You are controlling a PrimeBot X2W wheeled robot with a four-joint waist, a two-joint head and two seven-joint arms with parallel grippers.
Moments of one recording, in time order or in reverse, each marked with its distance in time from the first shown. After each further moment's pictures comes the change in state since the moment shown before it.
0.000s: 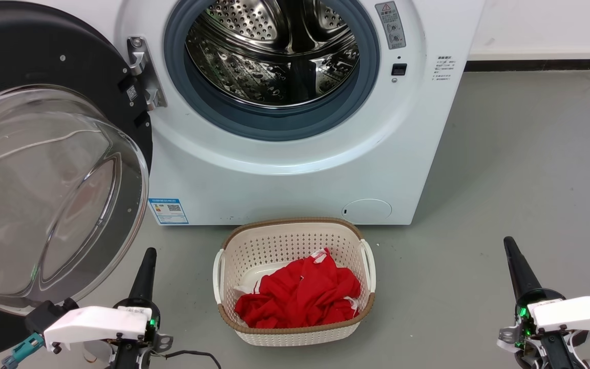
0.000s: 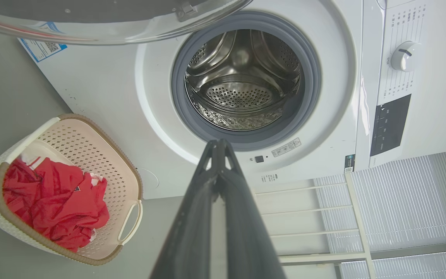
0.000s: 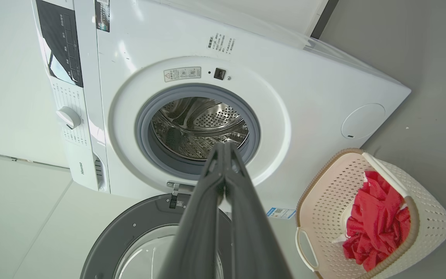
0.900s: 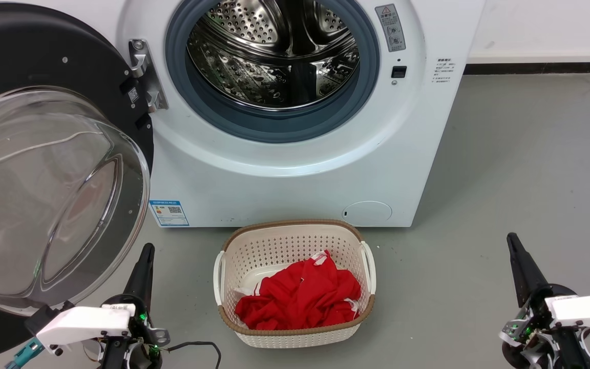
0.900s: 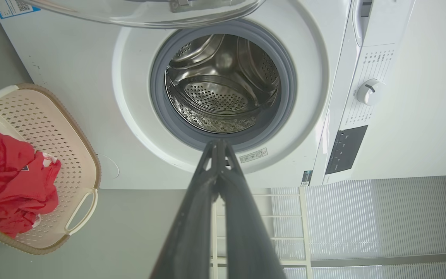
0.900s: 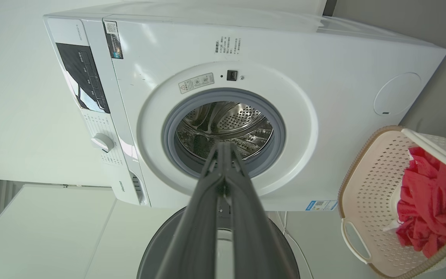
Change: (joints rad) left arm -0.014 -0.005 0.026 0.012 -0.219 -0.017 0.053; right arm -0.014 0.001 -0.024 0.015 0.217 0.000 0.051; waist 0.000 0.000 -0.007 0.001
